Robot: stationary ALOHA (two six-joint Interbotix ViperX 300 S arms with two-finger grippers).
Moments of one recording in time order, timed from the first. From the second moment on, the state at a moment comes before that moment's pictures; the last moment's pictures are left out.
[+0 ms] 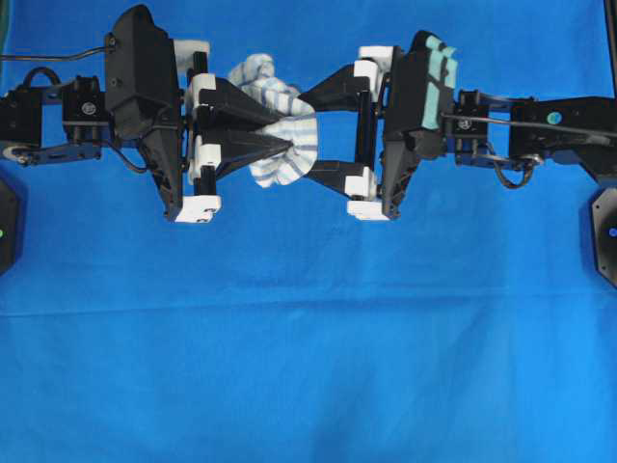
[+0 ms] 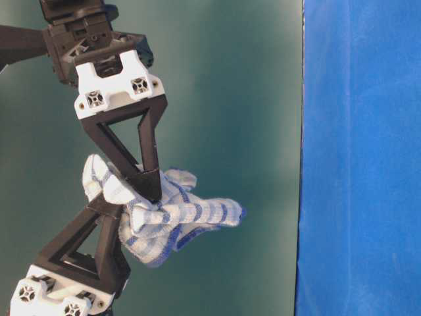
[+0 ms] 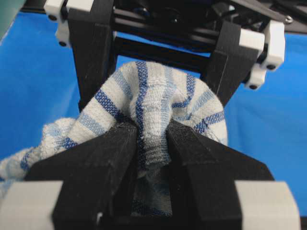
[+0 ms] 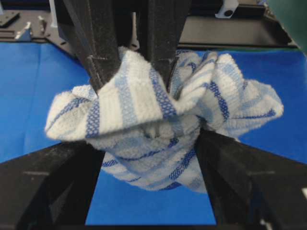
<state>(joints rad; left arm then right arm) 0.10 -0.31 0.69 -0.03 -0.22 0.01 -0.12 -0.15 0.62 -0.04 -0.28 -0.06</state>
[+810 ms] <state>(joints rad) 0.09 -0.33 0.70 -0.03 -0.25 0.00 -0.13 -0.18 0.63 -0.04 -0.24 -0.05</state>
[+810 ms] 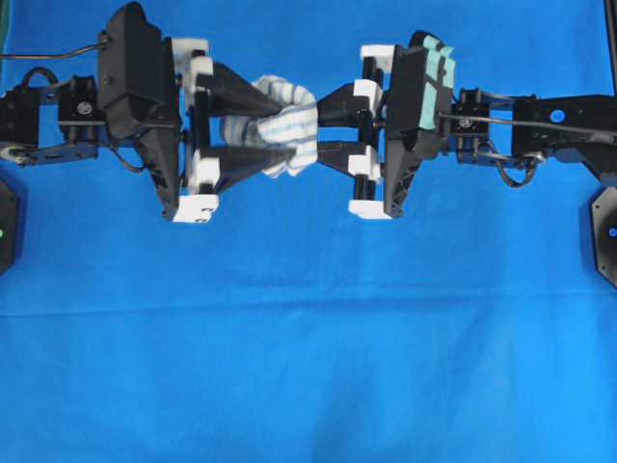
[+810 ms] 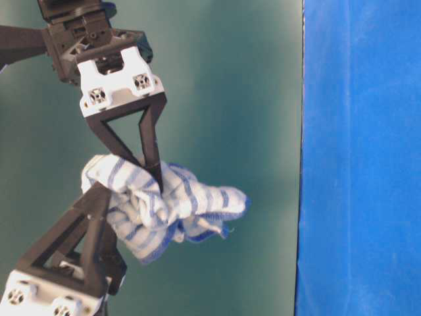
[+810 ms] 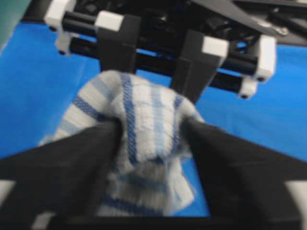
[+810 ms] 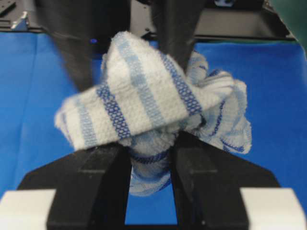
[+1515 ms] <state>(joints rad) 0.09 -0.68 0.93 -0.03 -0.27 0.01 -0.12 -0.53 0.88 -0.02 -0.19 -0.04</state>
